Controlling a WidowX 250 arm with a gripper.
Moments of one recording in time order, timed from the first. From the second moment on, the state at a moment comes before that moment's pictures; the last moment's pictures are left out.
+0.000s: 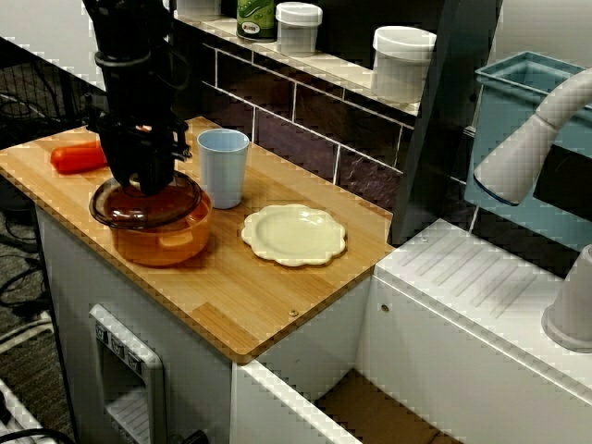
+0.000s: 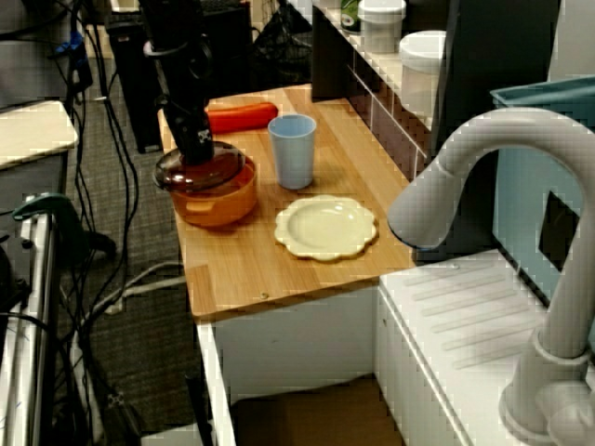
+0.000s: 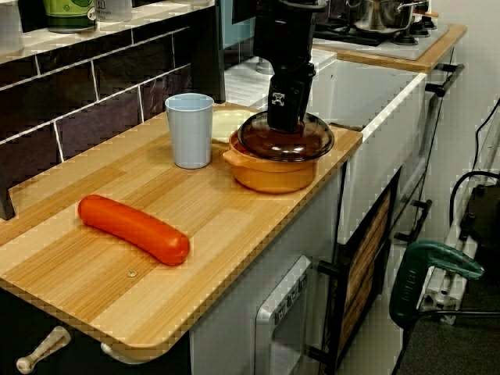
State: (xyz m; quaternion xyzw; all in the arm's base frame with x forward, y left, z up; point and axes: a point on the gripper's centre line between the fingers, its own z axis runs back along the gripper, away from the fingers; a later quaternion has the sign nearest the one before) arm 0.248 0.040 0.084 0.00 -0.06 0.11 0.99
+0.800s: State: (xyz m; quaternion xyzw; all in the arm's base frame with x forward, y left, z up) arm 0.254 0.040 0.079 -0.01 -0.05 0.11 0.99
